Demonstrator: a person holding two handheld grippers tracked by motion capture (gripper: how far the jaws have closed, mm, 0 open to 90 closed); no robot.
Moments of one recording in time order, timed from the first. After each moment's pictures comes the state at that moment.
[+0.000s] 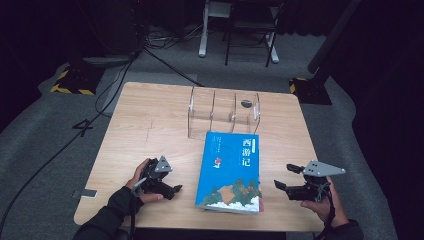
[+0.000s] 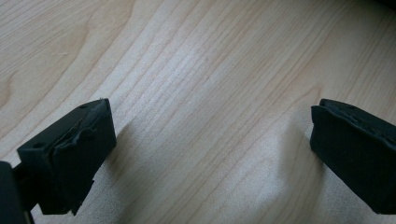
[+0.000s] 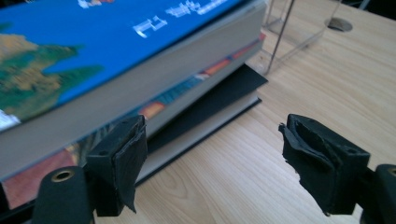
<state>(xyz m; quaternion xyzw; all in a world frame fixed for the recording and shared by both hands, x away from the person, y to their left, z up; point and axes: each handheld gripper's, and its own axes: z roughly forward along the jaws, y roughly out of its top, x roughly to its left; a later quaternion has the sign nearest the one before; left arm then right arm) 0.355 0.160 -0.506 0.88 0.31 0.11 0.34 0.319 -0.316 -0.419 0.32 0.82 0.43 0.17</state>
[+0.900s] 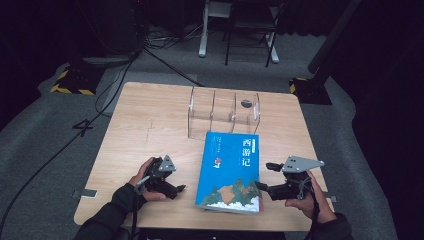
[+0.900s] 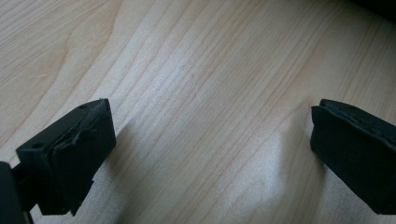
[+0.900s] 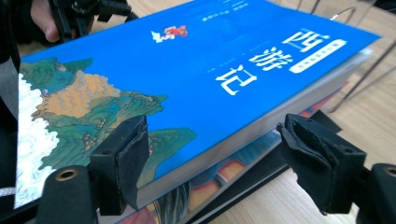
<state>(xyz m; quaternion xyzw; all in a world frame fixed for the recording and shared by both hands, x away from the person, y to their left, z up) 0.360 0.151 -0.506 0.89 0.29 0.10 0.34 0.320 -0.255 -0.396 0.27 0.85 0.42 0.13</state>
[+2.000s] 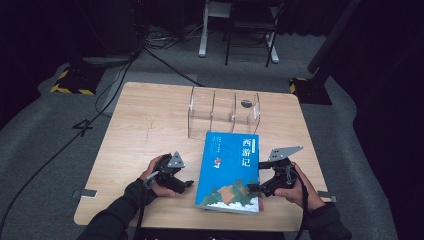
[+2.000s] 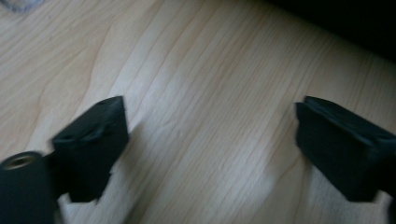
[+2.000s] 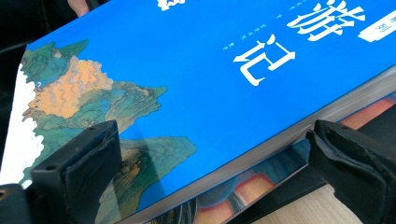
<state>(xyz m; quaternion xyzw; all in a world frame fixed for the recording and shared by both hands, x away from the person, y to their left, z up) 0.377 0.126 -0.504 0.89 0.25 0.10 0.36 0.361 -0.241 -0.420 0.27 0.88 0.40 0.00</state>
